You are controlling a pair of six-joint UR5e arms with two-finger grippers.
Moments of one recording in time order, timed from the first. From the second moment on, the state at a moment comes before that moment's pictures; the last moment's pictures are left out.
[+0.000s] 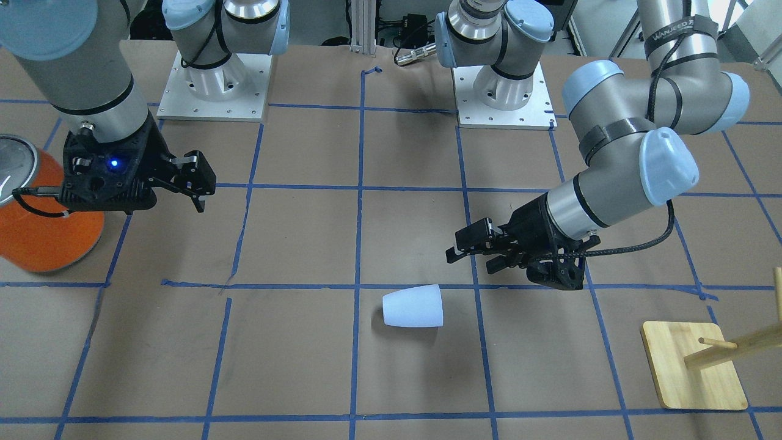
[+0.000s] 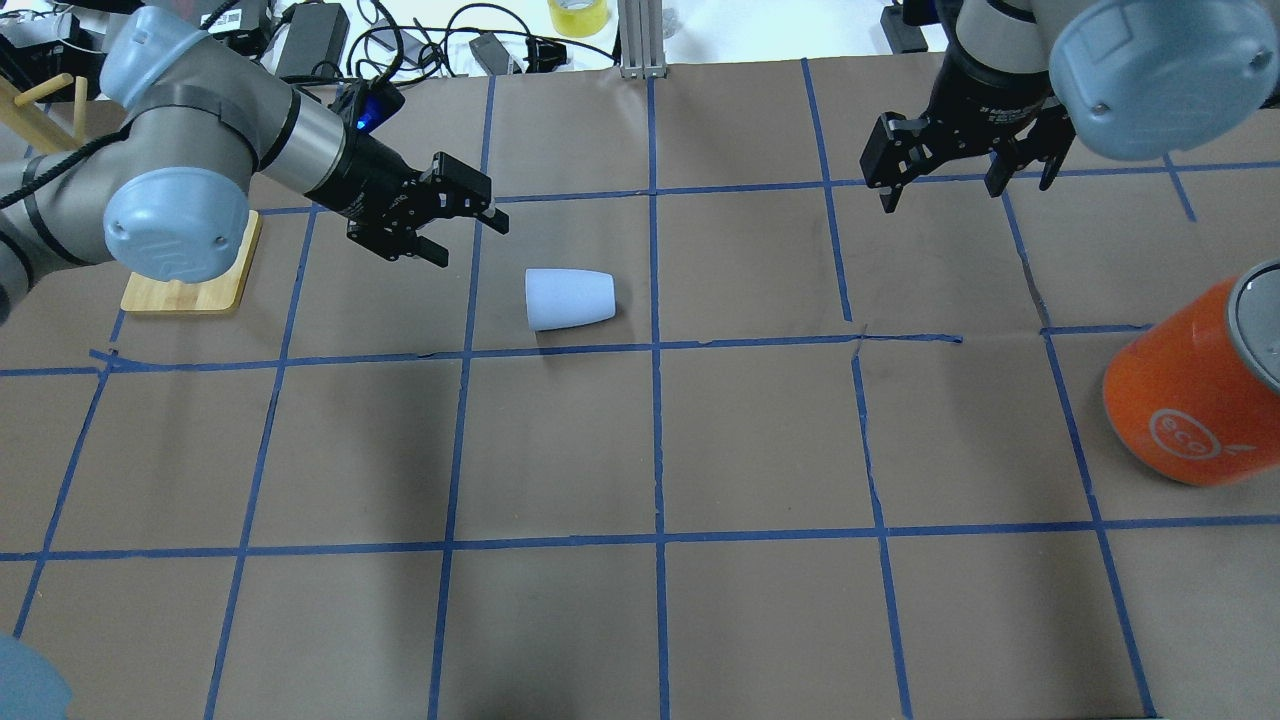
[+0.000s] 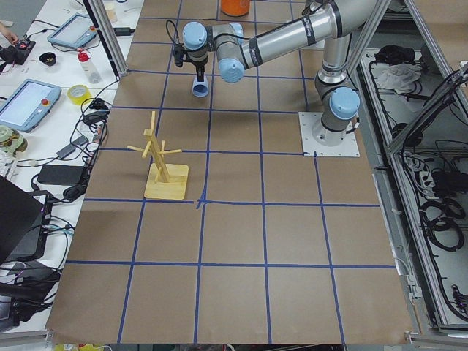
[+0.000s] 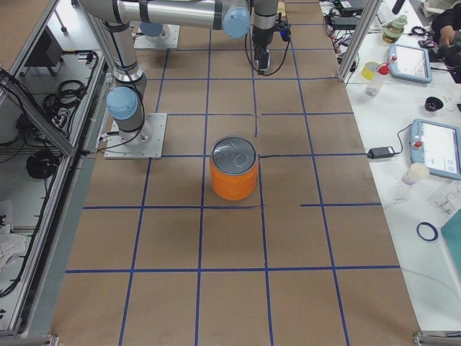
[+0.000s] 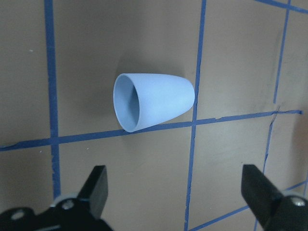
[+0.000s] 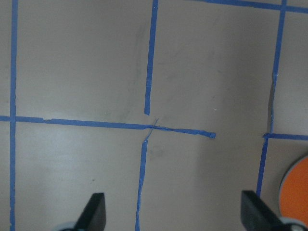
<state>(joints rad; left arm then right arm) -1.43 -1.84 -1.74 -1.20 0.98 0.10 1.55 -1.45 1.55 -1.73 -1.62 -0.10</state>
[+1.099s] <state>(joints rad) -1.44 -1.98 -1.77 -1.05 0.86 0.09 1.53 -1.50 1.55 -1.73 -1.61 -0.06</state>
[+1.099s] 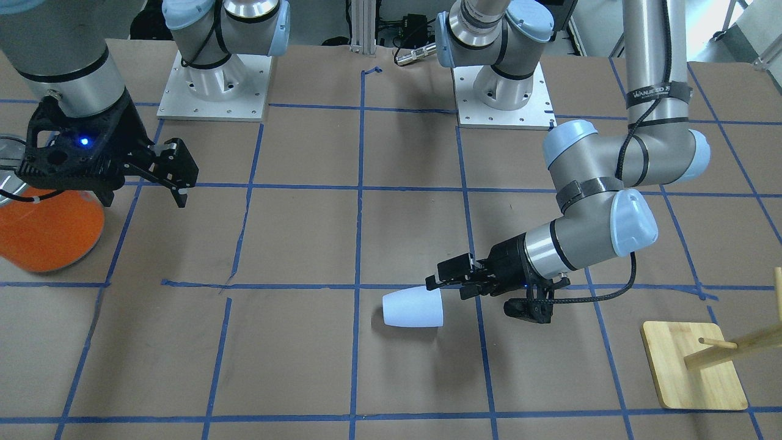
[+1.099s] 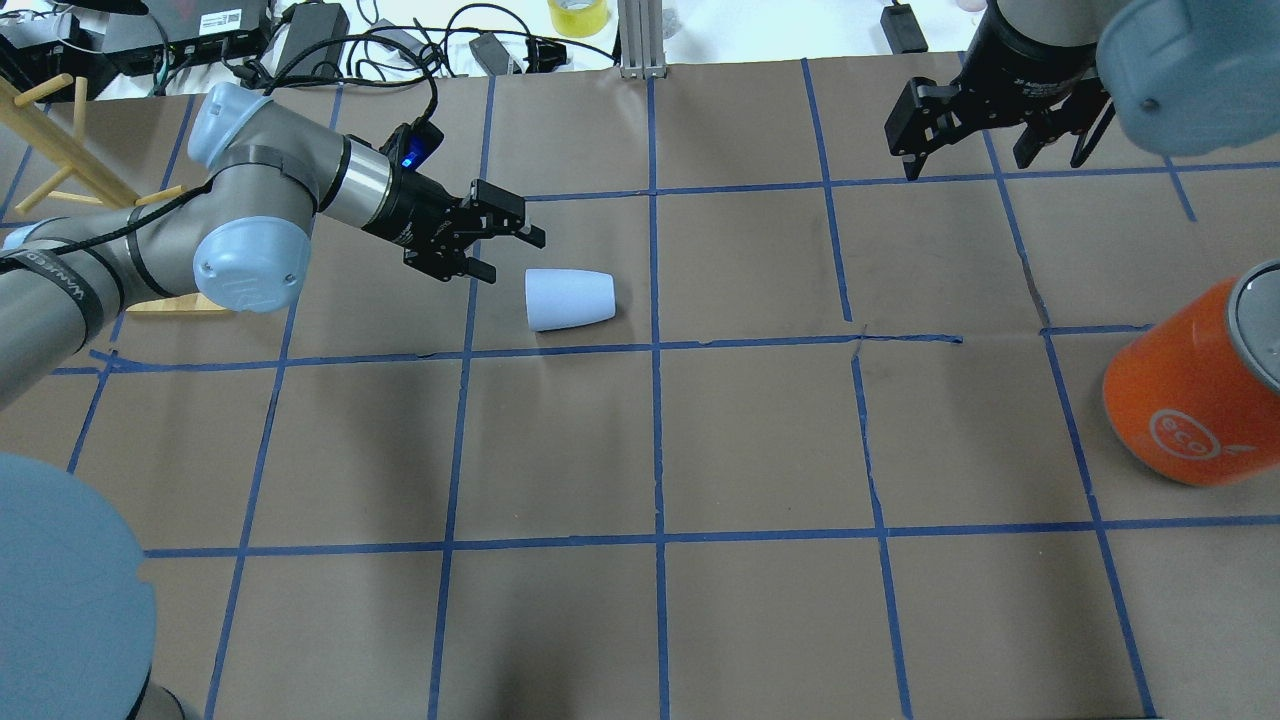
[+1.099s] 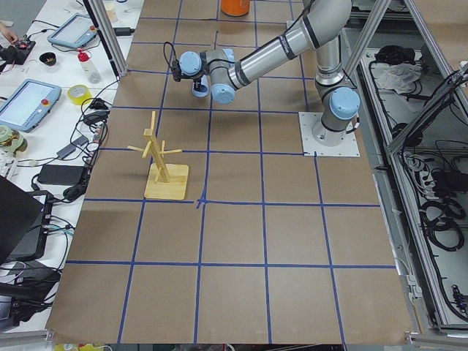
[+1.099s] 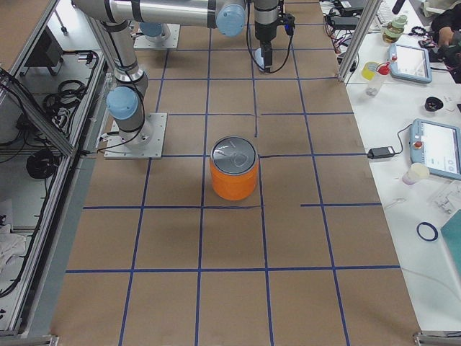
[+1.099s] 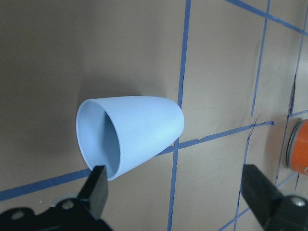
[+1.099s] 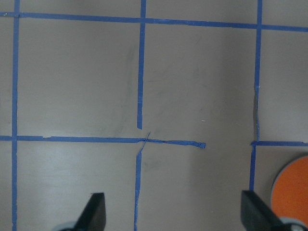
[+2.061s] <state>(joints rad) -1.44 -2.03 -1.79 -0.99 0.83 0.08 1.54 -1.52 1.55 -1.68 -1.53 0.01</state>
